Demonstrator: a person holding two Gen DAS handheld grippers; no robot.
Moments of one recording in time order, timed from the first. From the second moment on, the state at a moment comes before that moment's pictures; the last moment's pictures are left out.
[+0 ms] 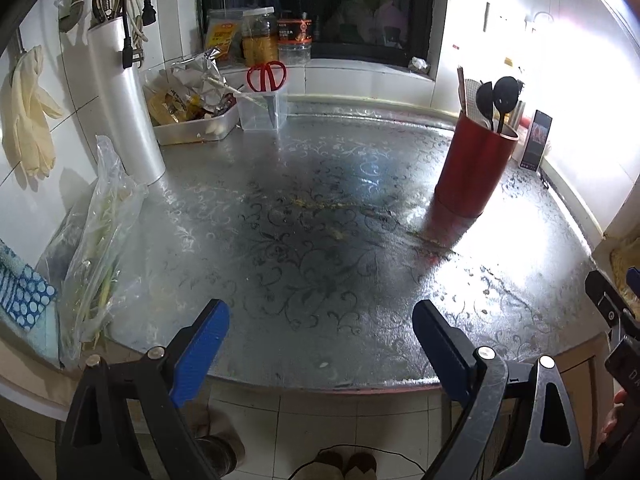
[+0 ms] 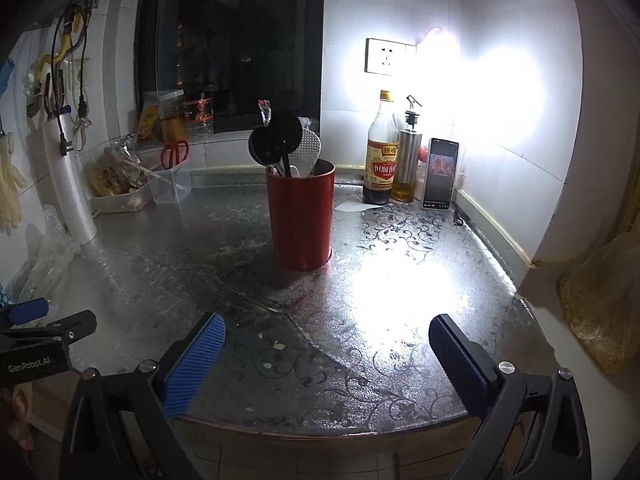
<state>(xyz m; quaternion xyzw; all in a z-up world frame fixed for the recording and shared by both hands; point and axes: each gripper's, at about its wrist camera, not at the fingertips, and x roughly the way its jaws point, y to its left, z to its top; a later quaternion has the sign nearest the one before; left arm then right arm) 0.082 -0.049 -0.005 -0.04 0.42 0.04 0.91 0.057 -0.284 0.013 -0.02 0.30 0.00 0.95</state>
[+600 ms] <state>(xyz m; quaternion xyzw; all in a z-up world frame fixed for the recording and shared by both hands) 0.091 -0.039 -0.006 -0.04 0.41 0.03 0.91 0.064 -0.260 0.015 -0.04 0.29 0.01 0.96</state>
